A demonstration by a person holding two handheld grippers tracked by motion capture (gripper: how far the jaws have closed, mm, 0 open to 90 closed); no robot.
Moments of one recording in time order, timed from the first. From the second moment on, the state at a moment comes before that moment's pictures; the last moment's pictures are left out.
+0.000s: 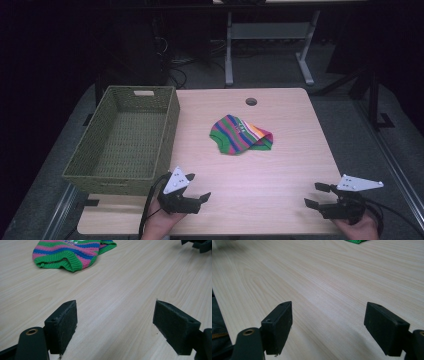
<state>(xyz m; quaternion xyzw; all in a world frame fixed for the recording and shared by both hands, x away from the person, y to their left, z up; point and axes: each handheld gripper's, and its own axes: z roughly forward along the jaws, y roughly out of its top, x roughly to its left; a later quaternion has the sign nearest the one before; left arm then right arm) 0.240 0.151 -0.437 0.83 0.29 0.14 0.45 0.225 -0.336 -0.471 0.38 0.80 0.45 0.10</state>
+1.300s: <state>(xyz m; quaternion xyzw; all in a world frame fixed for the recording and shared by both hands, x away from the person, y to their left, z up) 0.242 0.161 -0.440 0.83 0.29 0.13 0.46 0.271 -0.282 -0.422 0.30 0.85 0.43 0.07</state>
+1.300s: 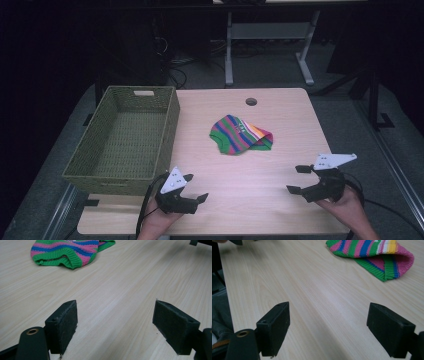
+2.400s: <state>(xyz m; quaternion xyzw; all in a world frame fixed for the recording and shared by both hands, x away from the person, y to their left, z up) 0.242 0.164 -0.439 0.82 0.29 0.13 0.47 0.372 -0.250 -0.394 0.28 0.88 0.37 0.04</state>
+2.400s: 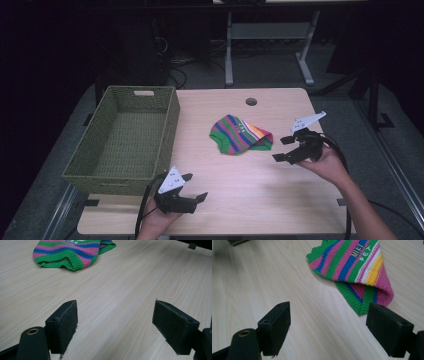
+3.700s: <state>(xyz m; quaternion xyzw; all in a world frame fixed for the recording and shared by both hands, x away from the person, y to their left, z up) 0.249 0.168 -0.438 0.82 0.30 0.13 0.47 0.464 -0.163 -0.385 0.27 0.91 0.32 -0.01</state>
